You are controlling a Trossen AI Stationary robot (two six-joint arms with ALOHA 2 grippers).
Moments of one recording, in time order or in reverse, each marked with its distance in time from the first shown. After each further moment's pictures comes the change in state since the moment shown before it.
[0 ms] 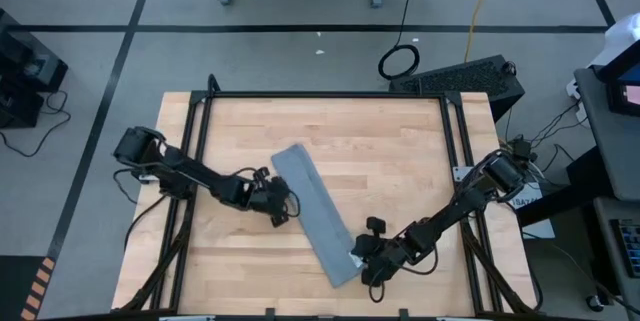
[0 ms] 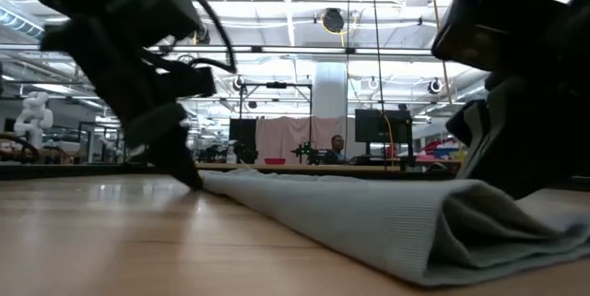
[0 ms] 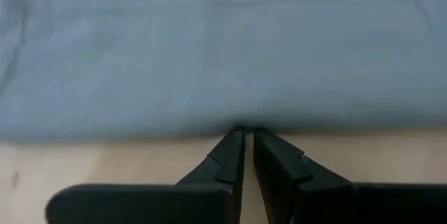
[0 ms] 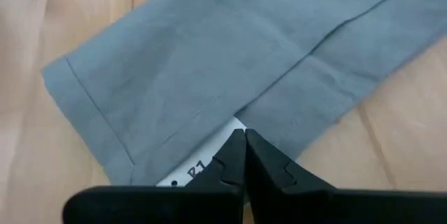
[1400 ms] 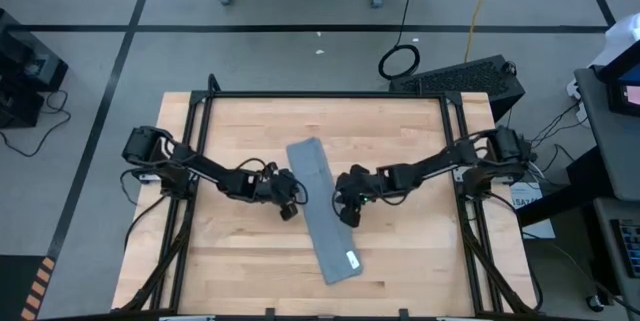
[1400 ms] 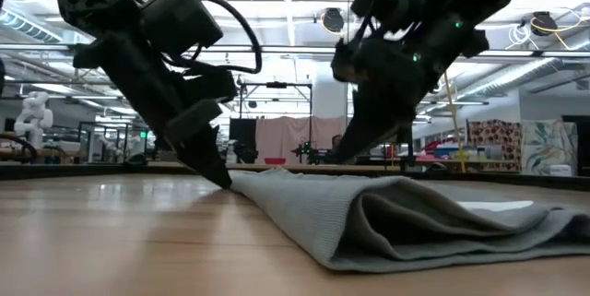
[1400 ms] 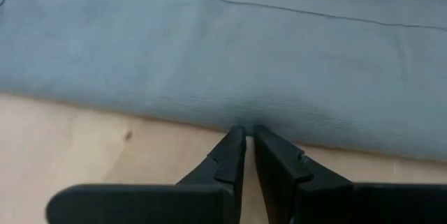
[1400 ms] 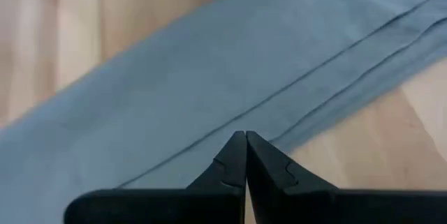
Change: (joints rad) left arm 0.090 0.050 0.000 0.171 0.096 0.033; right arm -0.535 -0.137 -0.004 -0.013 -0.359 -0.338
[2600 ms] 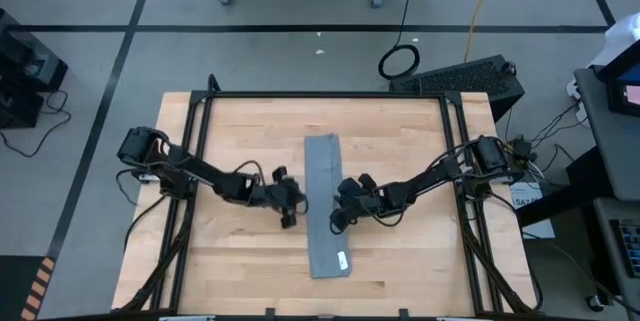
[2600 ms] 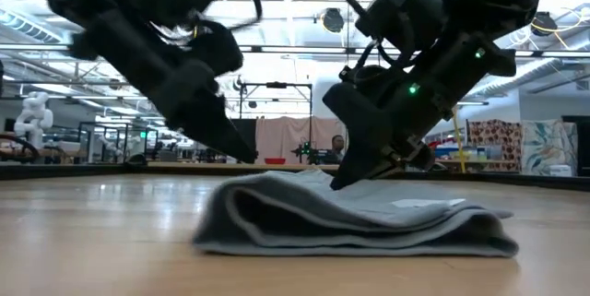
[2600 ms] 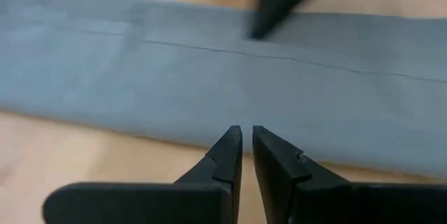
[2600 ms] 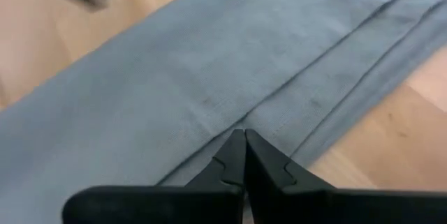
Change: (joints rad) left arm -0.082 -0.038 -0.001 0.162 0.049 0.194; right arm 0.131 0.148 0.000 0.060 0.393 0.395
